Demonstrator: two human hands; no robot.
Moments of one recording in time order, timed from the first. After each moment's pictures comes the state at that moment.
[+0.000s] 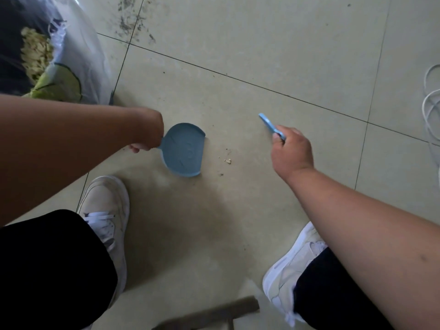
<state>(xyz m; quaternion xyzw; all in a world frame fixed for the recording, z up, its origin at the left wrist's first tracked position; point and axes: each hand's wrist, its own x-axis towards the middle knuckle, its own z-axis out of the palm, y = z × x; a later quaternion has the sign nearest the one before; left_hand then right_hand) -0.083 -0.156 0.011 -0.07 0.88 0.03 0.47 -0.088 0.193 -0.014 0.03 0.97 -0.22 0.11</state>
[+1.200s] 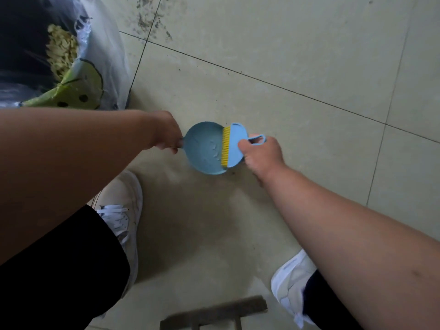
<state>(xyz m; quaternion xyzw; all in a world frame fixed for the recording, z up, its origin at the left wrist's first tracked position) -0.066 -0.150 0.007 -0.15 0.85 0.18 0.47 -0.057 0.098 -0.007 0.19 0.84 -0.44 0.24</state>
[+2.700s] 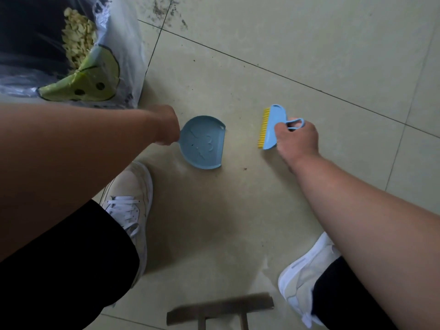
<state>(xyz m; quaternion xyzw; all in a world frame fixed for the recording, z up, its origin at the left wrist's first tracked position) -0.055 -0.195 -0.050 -0.03 0.88 0.00 0.47 -0.088 0.124 -0.020 0.18 0.90 -0.37 0.13</state>
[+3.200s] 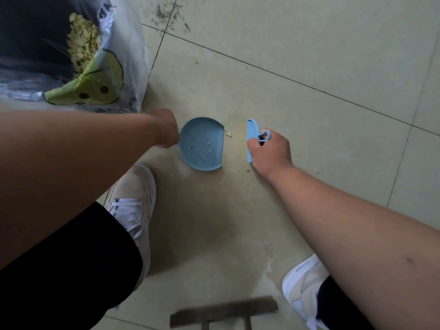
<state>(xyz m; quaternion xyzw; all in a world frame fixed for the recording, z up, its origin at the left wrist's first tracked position) -0.047 -0.201 -0.047 -0.12 0.90 0.04 0.42 -0.055 0.083 -0.033 0.08 0.92 -0.34 0.19</state>
